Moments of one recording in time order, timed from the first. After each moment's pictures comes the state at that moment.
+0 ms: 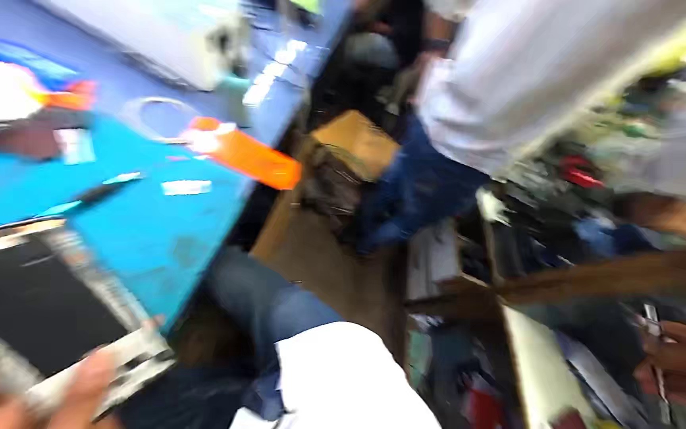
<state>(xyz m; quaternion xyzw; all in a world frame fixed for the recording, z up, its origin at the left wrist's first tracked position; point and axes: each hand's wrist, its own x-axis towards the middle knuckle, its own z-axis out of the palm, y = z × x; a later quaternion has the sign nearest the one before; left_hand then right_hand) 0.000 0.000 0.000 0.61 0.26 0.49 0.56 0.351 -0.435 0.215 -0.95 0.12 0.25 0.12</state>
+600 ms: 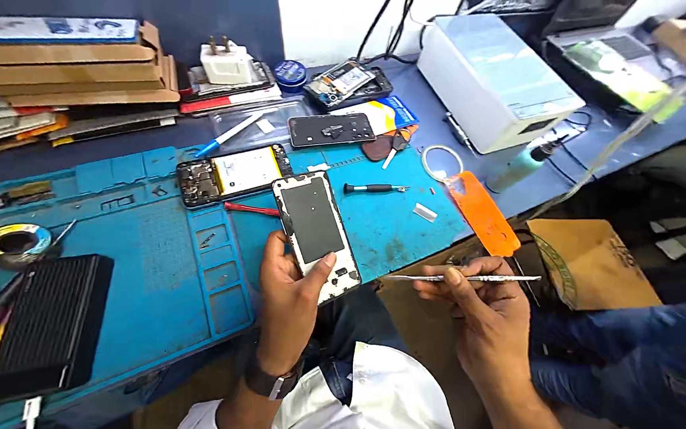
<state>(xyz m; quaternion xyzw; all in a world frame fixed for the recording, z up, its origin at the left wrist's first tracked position) 0.032 -0.009 0.019 0.41 0.44 0.59 0.55 0.247 -0.064 0.030 -0.47 -0.41 0.41 0.66</state>
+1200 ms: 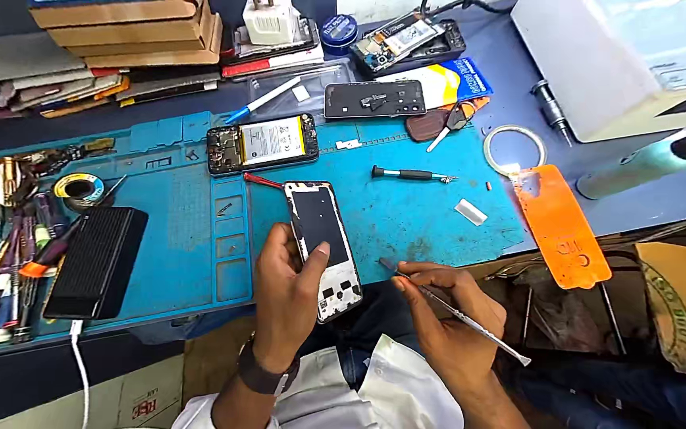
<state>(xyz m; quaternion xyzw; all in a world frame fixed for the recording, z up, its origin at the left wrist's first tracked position) 0.044 -0.016 0.016 0.46 0.60 0.53 0.39 0.244 -0.029 -0.021 -0.46 -0.66 0.23 0.55</state>
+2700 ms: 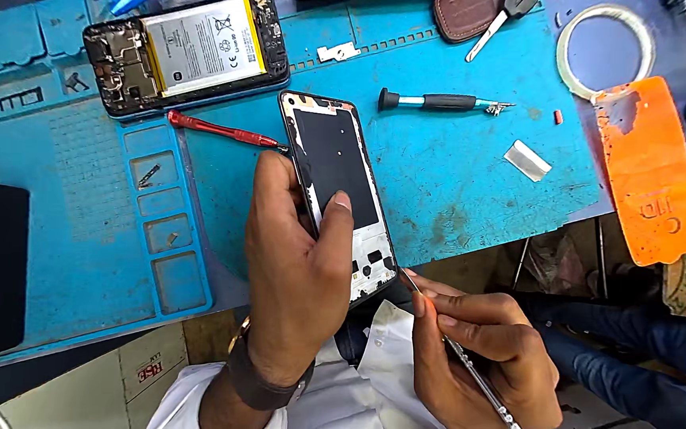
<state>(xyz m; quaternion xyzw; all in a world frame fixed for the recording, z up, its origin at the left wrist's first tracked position) 0.065 0.013 0.024 0.51 0.63 0.46 0.37 0.219 -0.061 -0.031 -0.49 -0.62 0.17 0.59</state>
